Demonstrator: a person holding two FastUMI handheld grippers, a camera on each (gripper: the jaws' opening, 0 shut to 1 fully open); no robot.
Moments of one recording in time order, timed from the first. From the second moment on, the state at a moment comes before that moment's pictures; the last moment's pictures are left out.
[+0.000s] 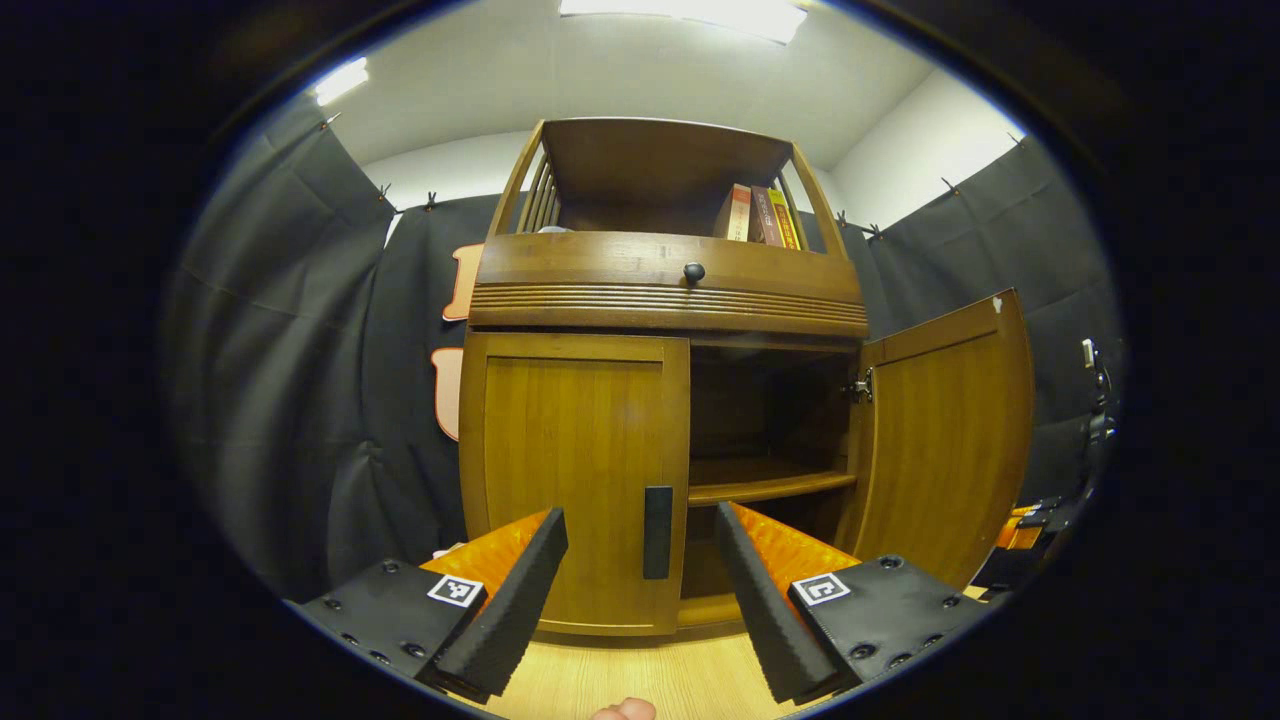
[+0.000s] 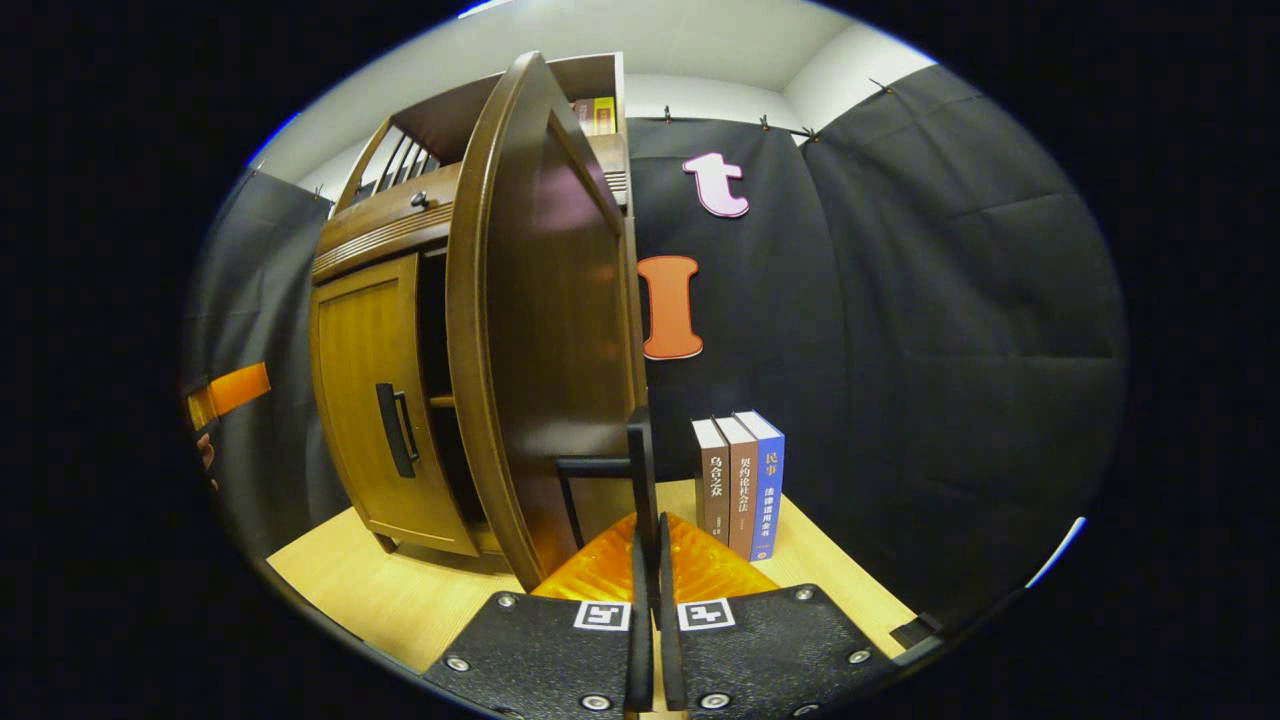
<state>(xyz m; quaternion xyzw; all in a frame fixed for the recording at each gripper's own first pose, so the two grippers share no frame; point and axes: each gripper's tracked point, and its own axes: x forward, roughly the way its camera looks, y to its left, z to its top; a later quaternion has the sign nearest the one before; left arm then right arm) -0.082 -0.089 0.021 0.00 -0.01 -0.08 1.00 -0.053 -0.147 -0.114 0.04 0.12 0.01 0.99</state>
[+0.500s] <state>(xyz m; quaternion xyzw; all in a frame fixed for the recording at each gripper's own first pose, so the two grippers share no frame) -0.076 -0.070 0.008 0.01 0.01 -0.04 1.00 -0.043 -0.185 -0.118 0.04 0.12 0.09 0.99</state>
